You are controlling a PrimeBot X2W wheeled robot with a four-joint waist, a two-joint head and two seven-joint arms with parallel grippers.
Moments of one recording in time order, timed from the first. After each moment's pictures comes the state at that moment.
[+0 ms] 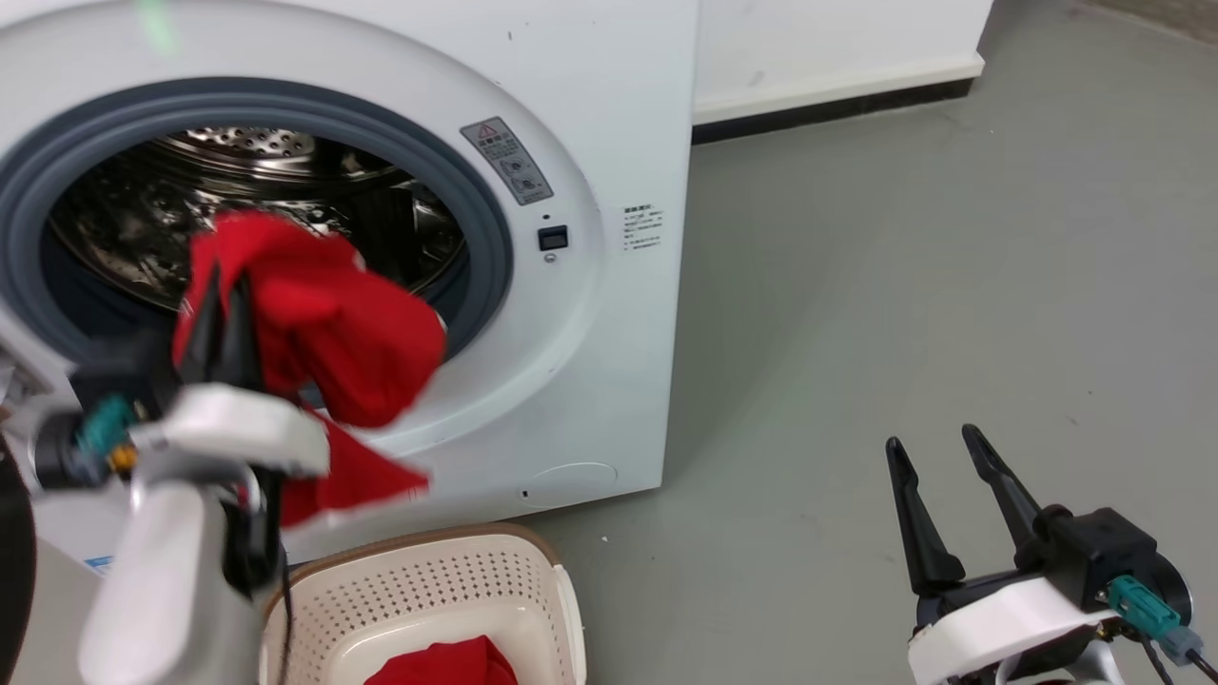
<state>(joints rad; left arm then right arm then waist) -0.44 0.28 -0.05 0.40 -0.33 0.01 -0.26 0.03 -0.05 0.08 -0.05 0.12 0.13 -0.09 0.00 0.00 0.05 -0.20</state>
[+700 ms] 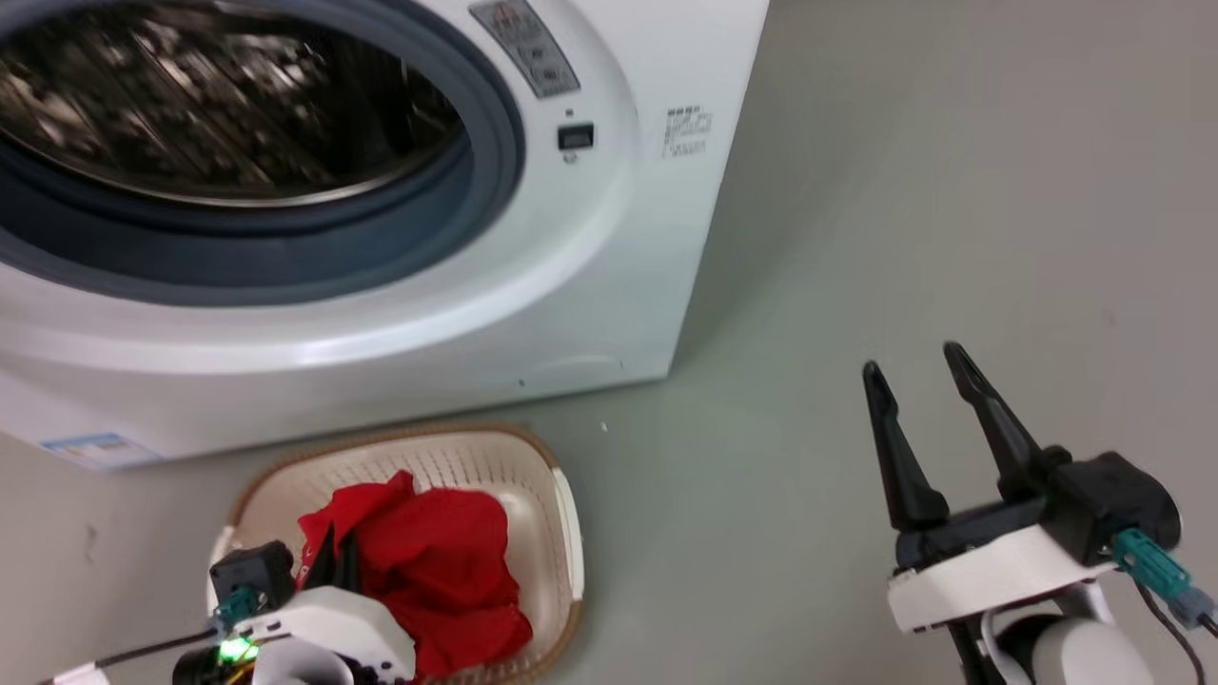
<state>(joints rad) -0.17 0.14 -0.08 0.59 -0.41 0.02 -0.25 -0.06 -0.05 0.12 -0.11 0.12 0.13 -0.10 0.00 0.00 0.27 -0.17</state>
